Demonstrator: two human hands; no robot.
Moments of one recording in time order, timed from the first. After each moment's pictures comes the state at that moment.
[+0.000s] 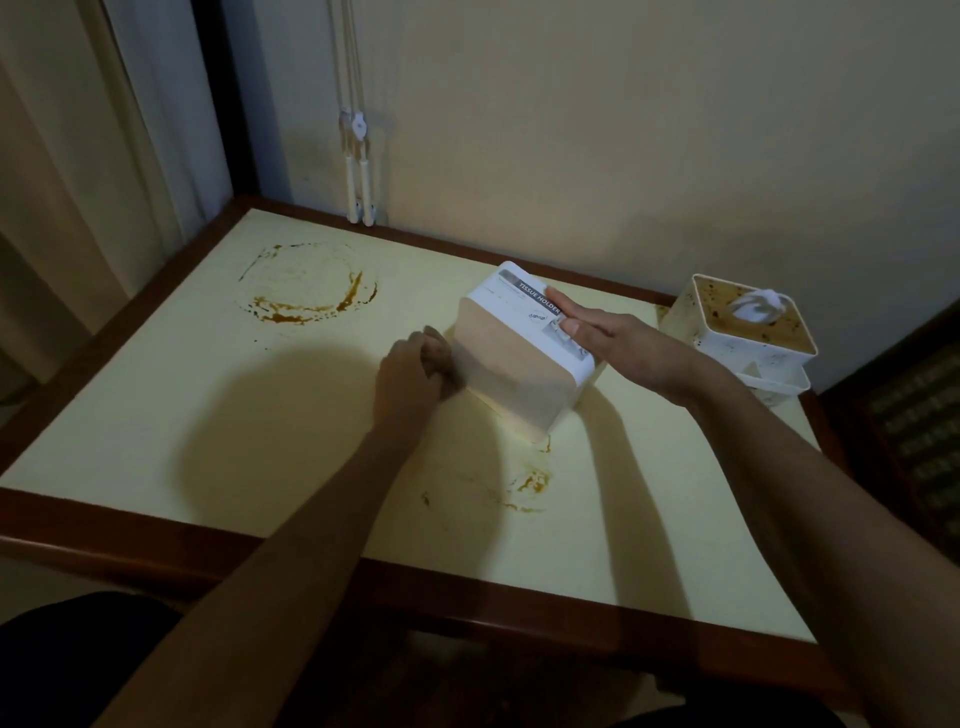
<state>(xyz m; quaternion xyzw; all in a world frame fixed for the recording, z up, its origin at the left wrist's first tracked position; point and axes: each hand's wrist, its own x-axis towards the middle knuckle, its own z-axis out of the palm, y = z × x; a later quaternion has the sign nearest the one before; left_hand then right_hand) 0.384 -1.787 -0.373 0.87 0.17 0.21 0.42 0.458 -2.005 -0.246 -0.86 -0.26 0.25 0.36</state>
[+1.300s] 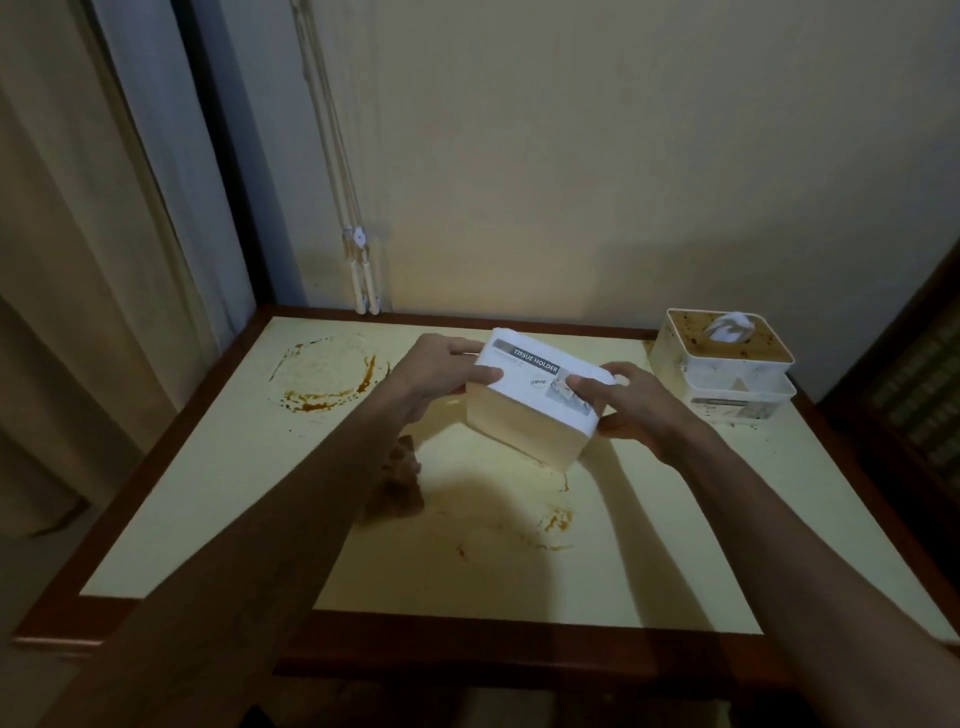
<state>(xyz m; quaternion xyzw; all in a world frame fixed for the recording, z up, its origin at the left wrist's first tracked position) 0.393 -1.777 -0.240 0.79 0.12 -0.04 0.60 0.433 -2.013 -0.265 -0.80 0.02 0.16 0.58</state>
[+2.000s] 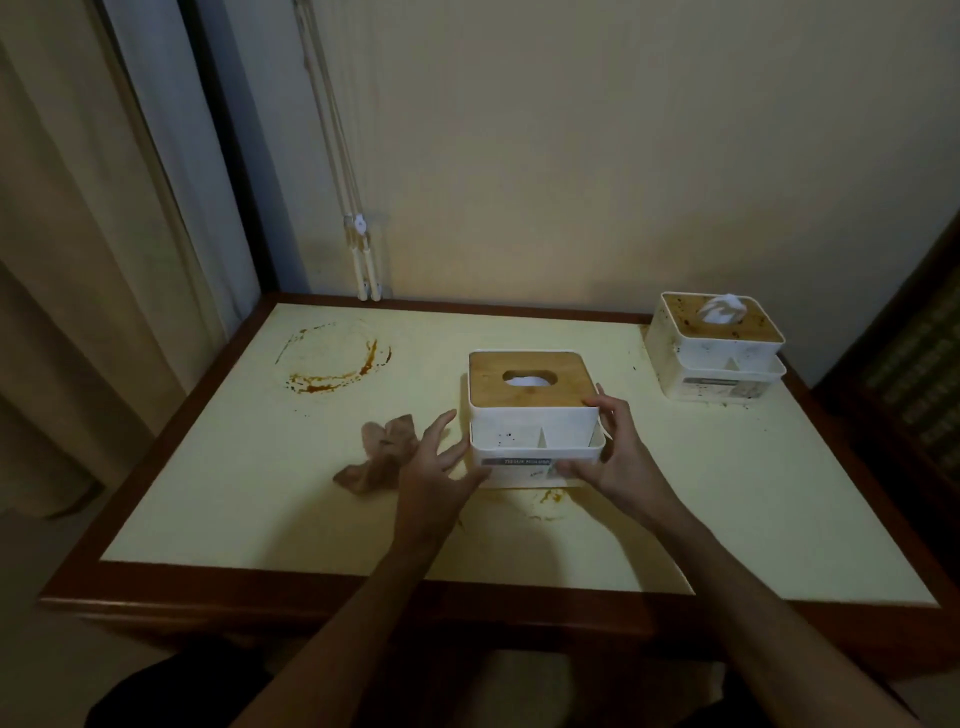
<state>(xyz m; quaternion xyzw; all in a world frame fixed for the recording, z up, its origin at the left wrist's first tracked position) 0.282 -1.819 -0.345 0.85 0.09 0.17 0.49 0.359 -2.028 -0.325 -0.84 -0.12 0.08 0.52</state>
